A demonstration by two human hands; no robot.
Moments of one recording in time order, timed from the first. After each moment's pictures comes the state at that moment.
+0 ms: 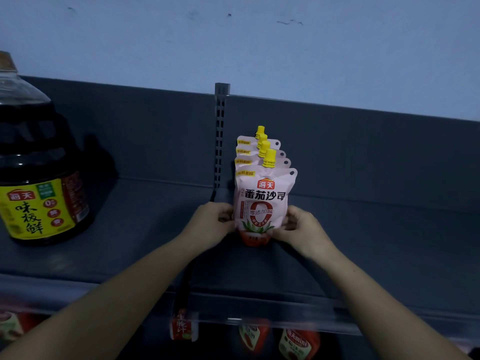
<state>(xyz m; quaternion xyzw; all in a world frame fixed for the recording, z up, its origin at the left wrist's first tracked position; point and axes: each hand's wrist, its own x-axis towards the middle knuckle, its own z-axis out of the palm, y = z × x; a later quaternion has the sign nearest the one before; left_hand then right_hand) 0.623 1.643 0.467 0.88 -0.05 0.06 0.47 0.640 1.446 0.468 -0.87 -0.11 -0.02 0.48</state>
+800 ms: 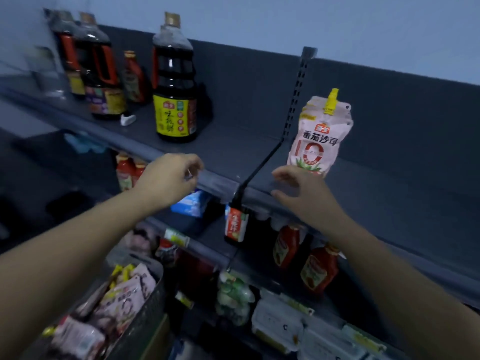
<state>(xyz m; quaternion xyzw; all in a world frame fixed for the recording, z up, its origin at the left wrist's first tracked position) 0.401 1.701 0.470 0.95 0.10 0.24 0.14 0.518 1.466 0.477 -0.84 -0.43 -0.06 0.33</state>
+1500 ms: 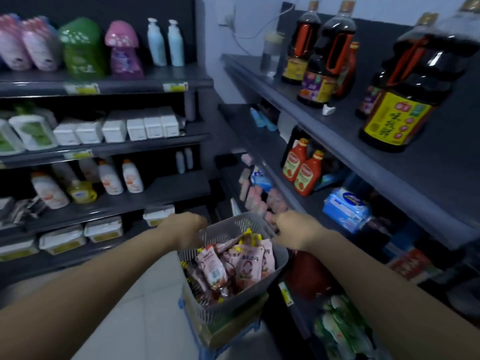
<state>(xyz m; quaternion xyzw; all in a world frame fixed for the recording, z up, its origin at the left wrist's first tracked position) 0.133 1.815 0.327 0.88 0.44 -0.13 0.11 0.357 1.730 0.371 -0.72 -0.67 0.13 -0.13</state>
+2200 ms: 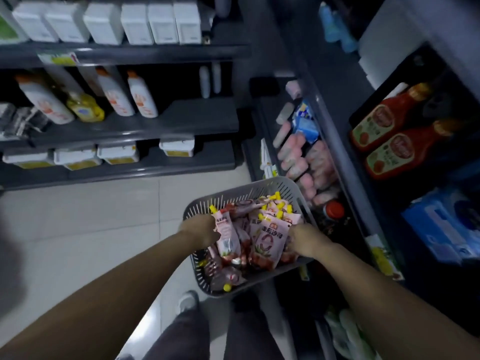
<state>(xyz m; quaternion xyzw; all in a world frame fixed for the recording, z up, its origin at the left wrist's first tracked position) 0.169 1.894 0.137 0.70 0.60 -0.17 0.35 0.418 1.855 0.137 -0.70 -0.58 0.34 -0.24</state>
